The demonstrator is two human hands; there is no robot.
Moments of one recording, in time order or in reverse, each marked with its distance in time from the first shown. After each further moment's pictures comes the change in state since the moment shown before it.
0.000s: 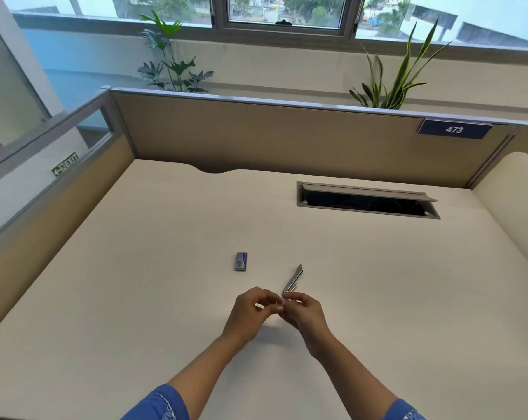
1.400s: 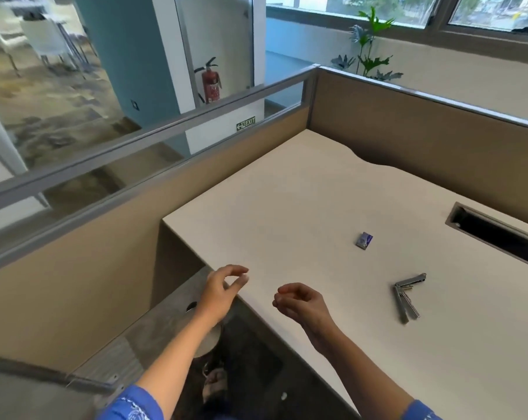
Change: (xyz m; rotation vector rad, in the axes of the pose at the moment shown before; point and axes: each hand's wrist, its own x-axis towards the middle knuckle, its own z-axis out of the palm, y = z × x) left_hand -0.253 -0.062 -0.126 -0.004 0.755 -0.279; right_hand -0.124 0.075 0.111 -0.288 -0.709 0.095
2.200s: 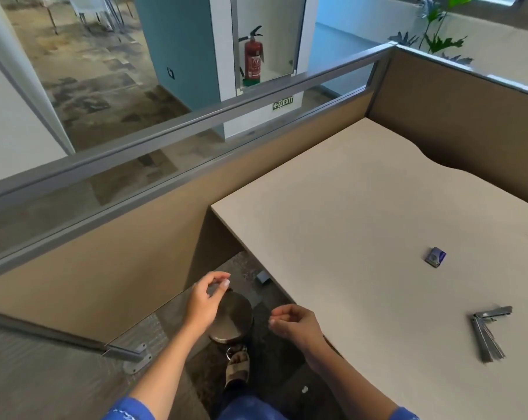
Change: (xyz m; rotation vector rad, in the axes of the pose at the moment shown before) left_hand -0.003 -0.096 -0.118 -0.037 0.190 -0.222; right_hand 0.061 0.085 0.107 -0.307 -0.047 0.170
